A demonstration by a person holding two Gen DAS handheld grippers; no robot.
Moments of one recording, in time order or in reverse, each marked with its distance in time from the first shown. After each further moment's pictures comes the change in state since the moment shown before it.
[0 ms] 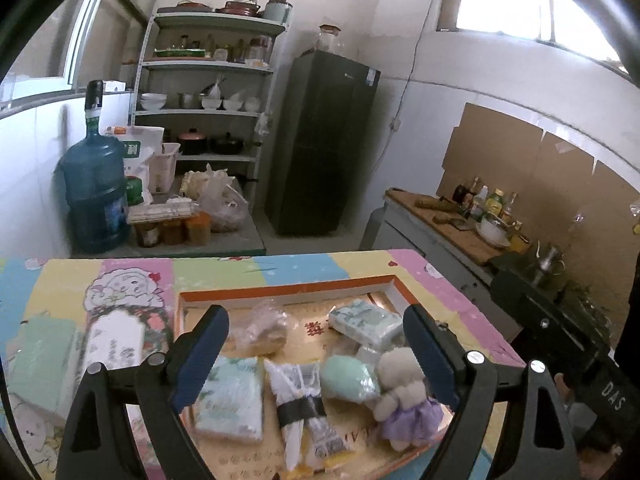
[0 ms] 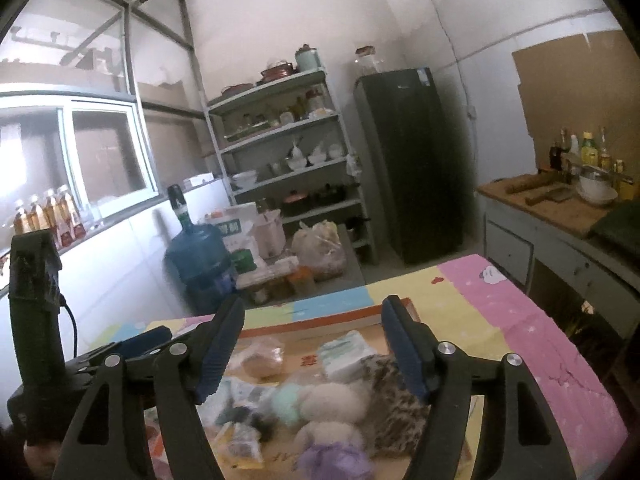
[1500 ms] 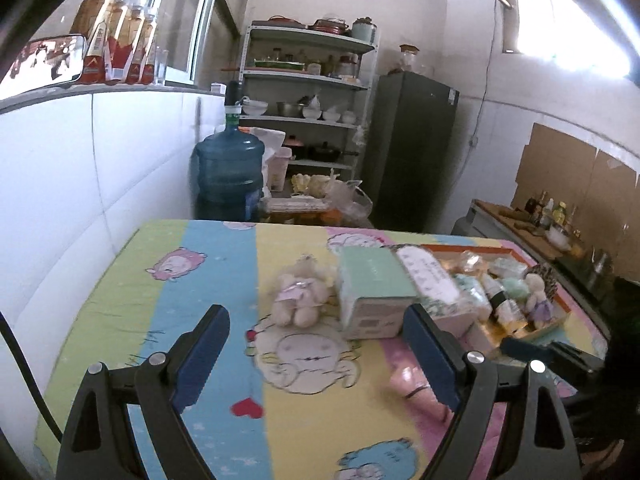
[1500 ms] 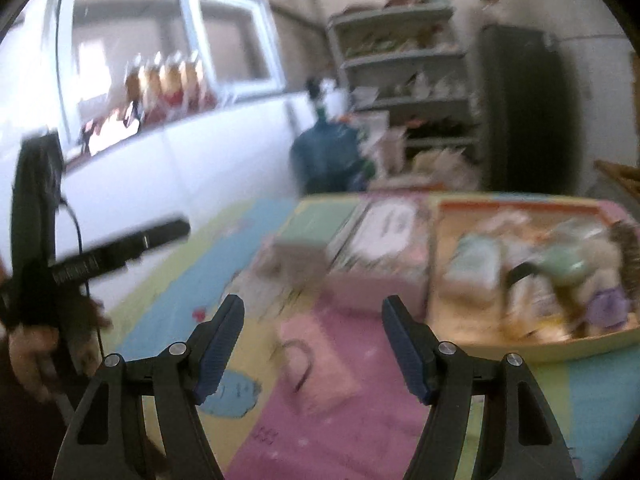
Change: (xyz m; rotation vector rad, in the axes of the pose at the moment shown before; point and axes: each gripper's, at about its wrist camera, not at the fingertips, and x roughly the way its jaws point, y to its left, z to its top) left arm -0.195 0.224 -0.073 -0.049 -0.036 0.251; right arm 0.015 0.227 -0.141 -0.215 0.349 0.338
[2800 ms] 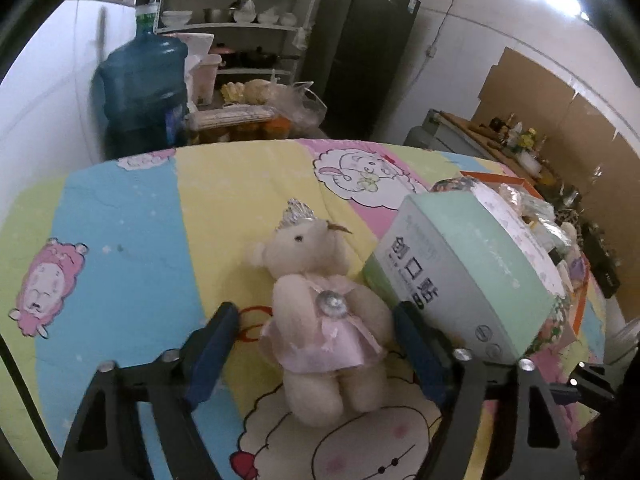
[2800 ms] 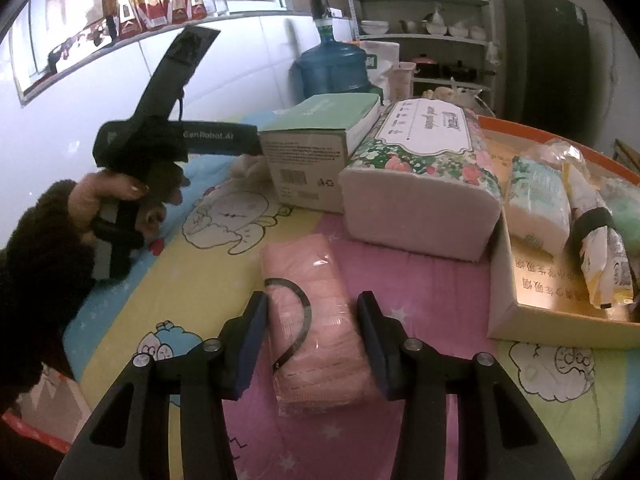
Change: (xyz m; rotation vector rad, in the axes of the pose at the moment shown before) left arm 0.202 0.040 0.019 0.090 0.357 -0.265; right arm 0.073 -0.002 -0.019 -0.014 0.195 -0.043
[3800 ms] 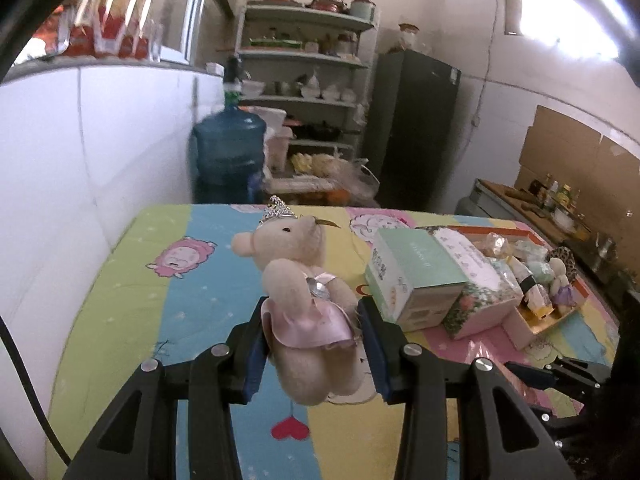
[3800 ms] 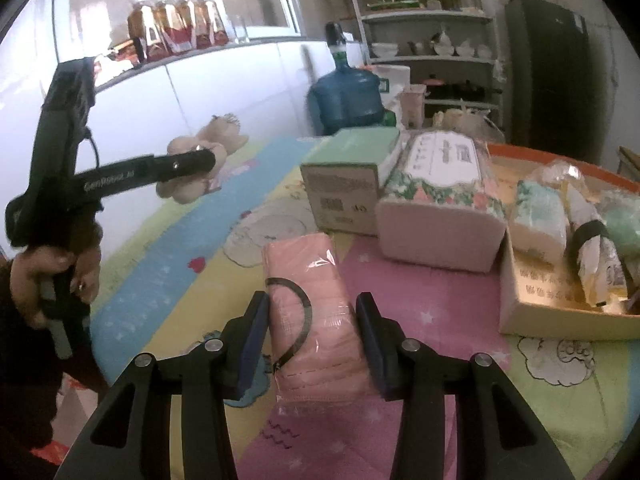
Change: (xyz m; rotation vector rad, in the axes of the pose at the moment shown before) left arm -0.143 -0.059 -0.069 -0.080 -0.292 0.264; right arm -0.038 0.020 -0.003 -0.013 -0.115 0.043
